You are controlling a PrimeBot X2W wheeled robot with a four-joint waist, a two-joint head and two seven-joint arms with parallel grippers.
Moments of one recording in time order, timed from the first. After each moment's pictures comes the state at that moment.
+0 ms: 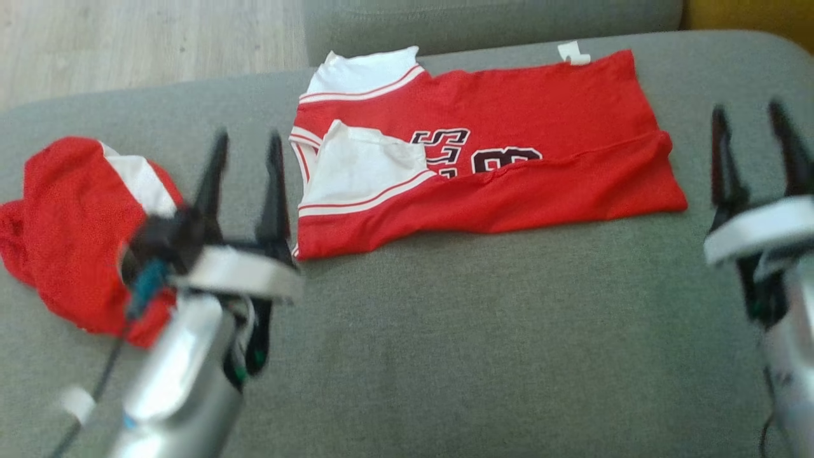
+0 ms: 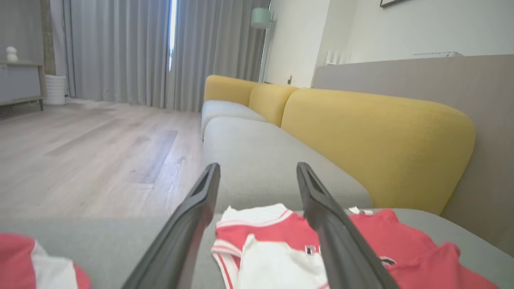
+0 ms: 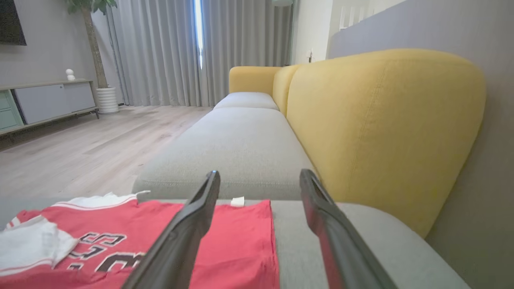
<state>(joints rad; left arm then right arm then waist) -0.47 0.23 -0.50 0.34 -0.60 0.10 -0.26 -0.47 -0.31 0.08 0.57 0.26 0.13 -0.25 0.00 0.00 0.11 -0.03</state>
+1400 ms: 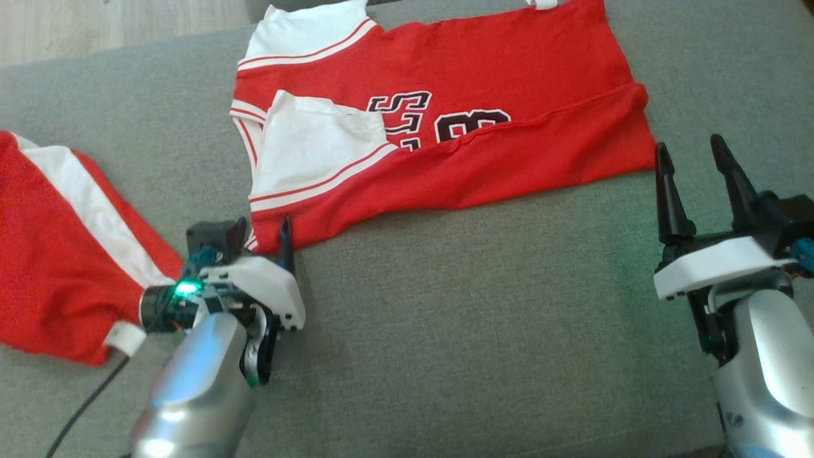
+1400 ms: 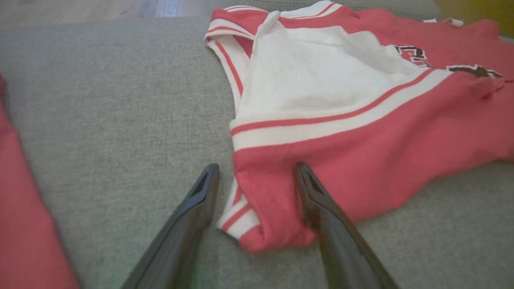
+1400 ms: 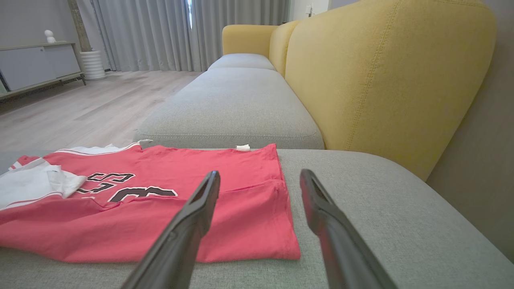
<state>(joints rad) -0.54 0.12 -0.45 0.77 -0.50 0.12 0.01 -0.32 -0.17 0.02 0.34 0.12 0.13 -0.17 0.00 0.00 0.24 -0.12</state>
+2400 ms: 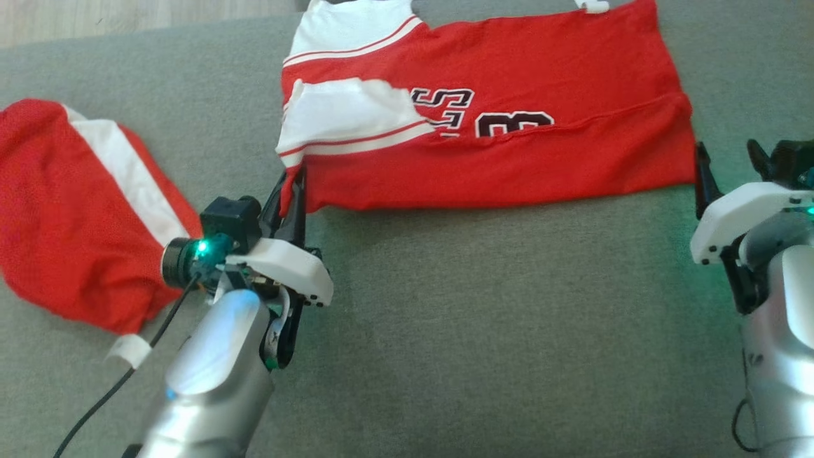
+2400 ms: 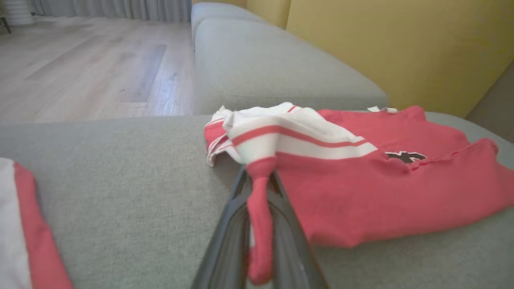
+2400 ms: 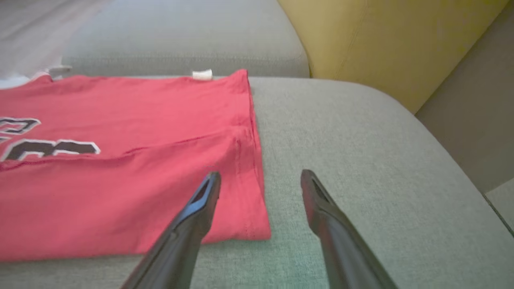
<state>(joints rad) -0.55 0.12 -0.50 0.60 -0.48 0.08 -0.12 -0.51 -0.17 -0.15 0.60 -0.02 0.13 0.09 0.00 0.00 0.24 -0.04</state>
